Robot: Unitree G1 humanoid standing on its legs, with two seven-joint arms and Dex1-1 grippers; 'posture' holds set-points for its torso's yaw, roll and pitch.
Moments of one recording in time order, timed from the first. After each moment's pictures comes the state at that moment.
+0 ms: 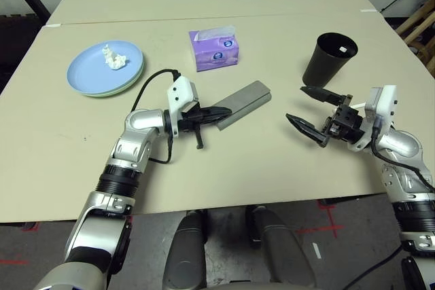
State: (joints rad) left arm -0.59 0.43 -0.12 0.32 -0.20 0.02 -1.12; right arm -0.31 -0.50 -0.11 0.12 0.40 -0.14 1.02
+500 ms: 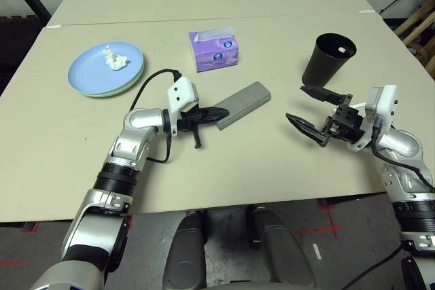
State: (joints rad) left arm -0.62 0.43 -0.12 0.33 -0.21 0.02 -1.12; right arm -0.31 -0.50 -0.11 0.12 0.40 -0.14 1.02
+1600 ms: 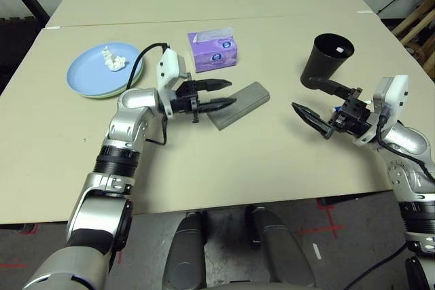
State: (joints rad) left arm -0.70 0.46 -0.08 0.36 -0.33 0.02 -1.32; right arm -0.31 -0.52 -0.14 0.04 0.42 -0.04 0.91
